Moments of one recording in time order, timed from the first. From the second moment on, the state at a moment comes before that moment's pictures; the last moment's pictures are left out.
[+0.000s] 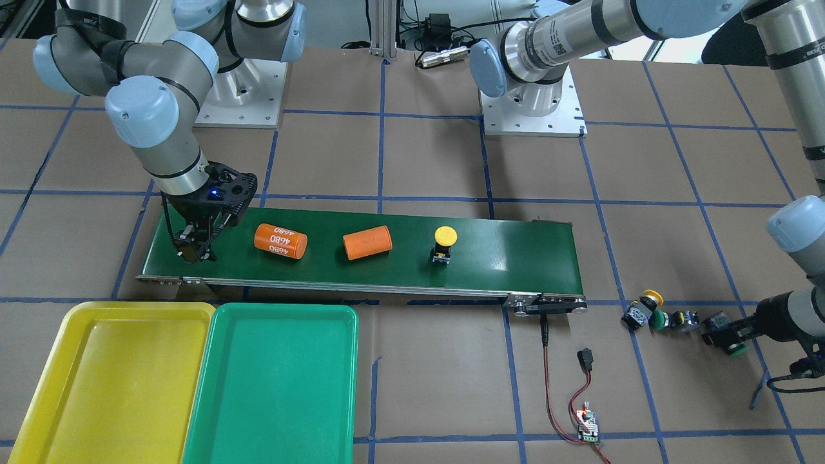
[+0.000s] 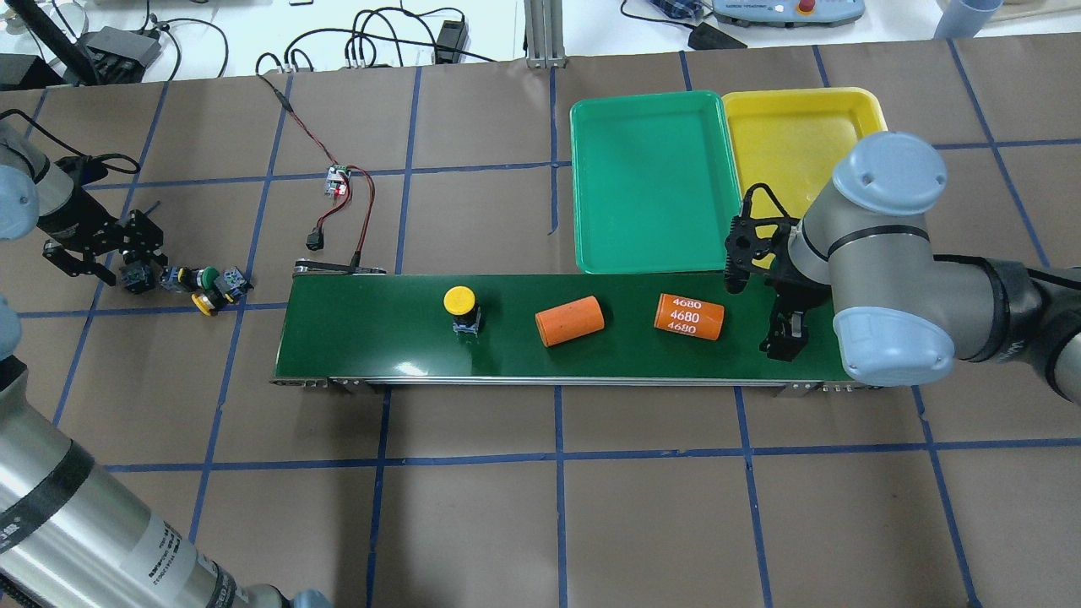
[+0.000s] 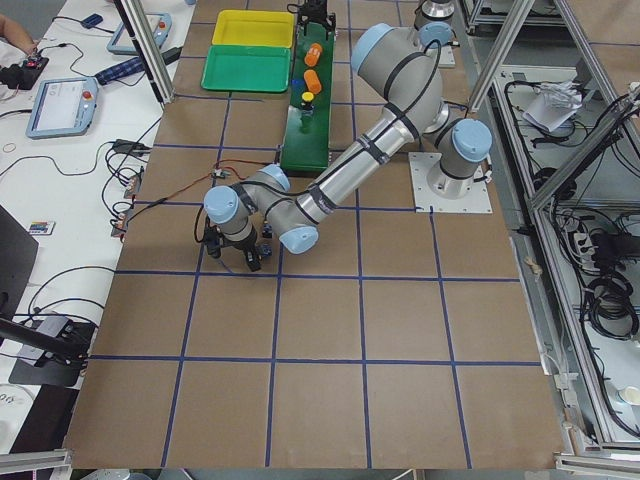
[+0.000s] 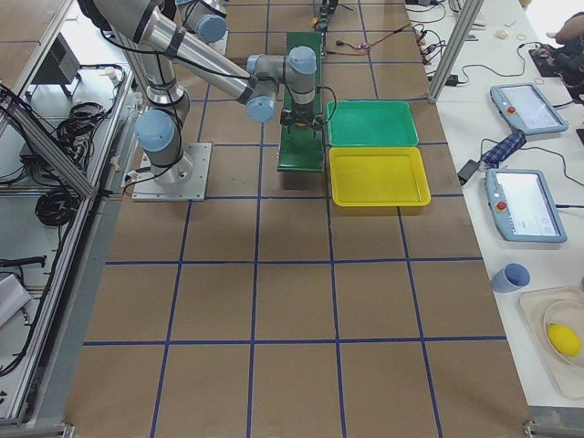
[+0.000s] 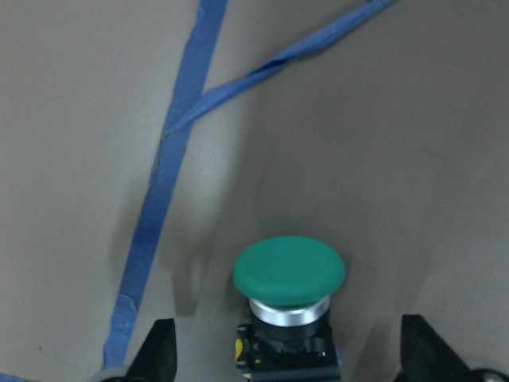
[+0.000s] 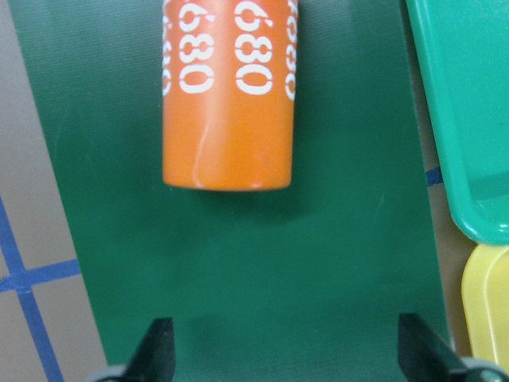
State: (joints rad) left arm -0.95 -2.27 -1.43 -1.17 1.58 0.30; right arm 1.48 -1.48 2.14 -2.27 -1.54 -1.42
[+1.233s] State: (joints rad) left arm -1.14 -1.94 -1.56 -1.40 1.56 -0.01; right arm 1.48 -1.46 2.14 -2.26 -1.54 -1.41
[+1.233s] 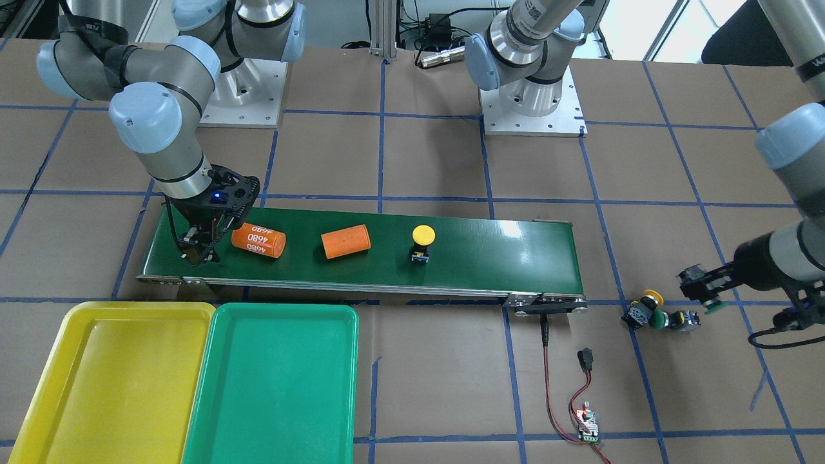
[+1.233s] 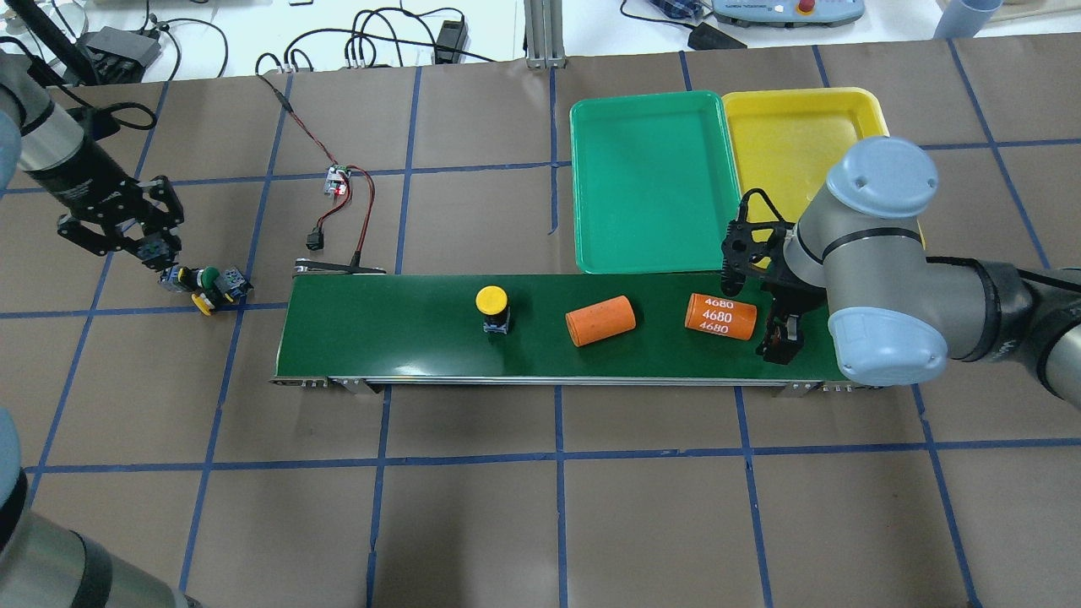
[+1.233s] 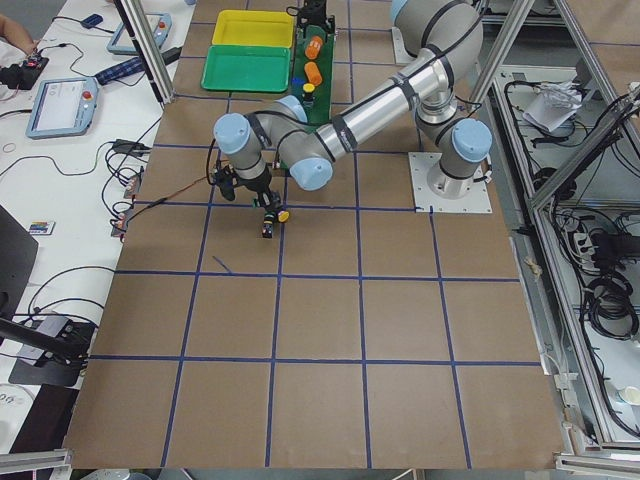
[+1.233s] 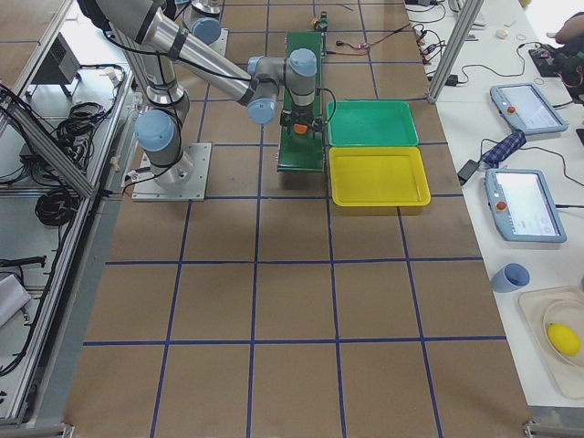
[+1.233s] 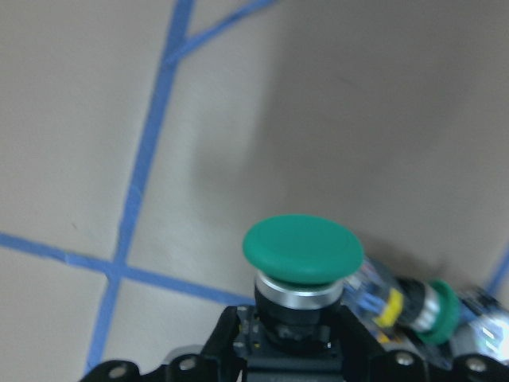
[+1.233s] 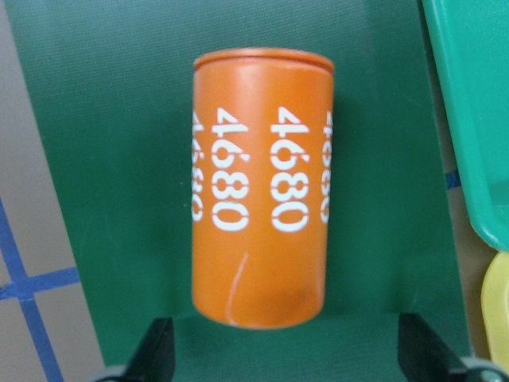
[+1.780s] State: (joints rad) left arm -1.39 -1.86 -1.69 -1.36 1.53 -0.09; right arm 1.48 -1.46 2.14 -2.26 -1.54 -1.41
